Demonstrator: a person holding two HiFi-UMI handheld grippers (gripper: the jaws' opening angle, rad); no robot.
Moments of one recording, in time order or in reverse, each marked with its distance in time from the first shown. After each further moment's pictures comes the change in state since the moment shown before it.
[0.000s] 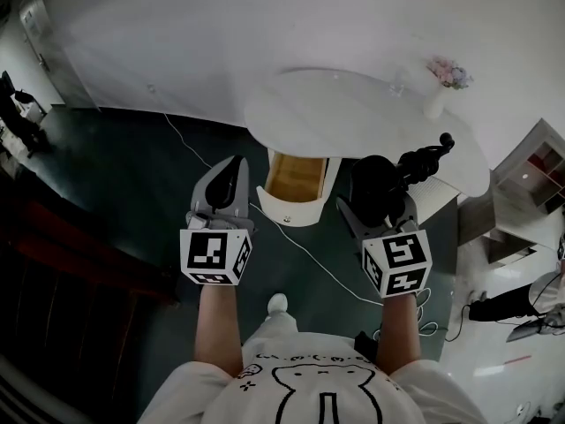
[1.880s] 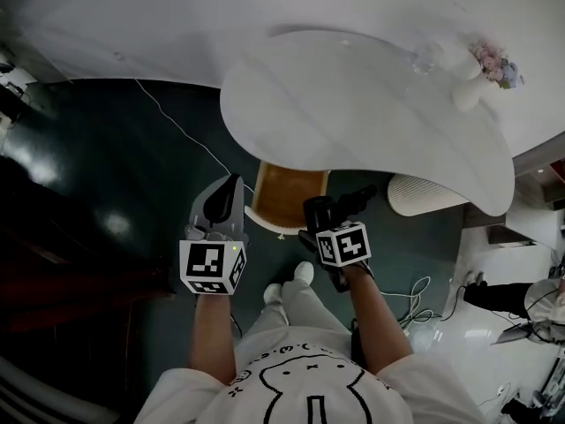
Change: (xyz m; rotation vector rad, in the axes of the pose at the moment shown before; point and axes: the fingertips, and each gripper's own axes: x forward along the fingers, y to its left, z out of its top) left arm 0.164 0.048 -0.214 -0.122 0.359 -0.041; right arm 0.234 0.029 -0.297 0.428 0.813 0.292
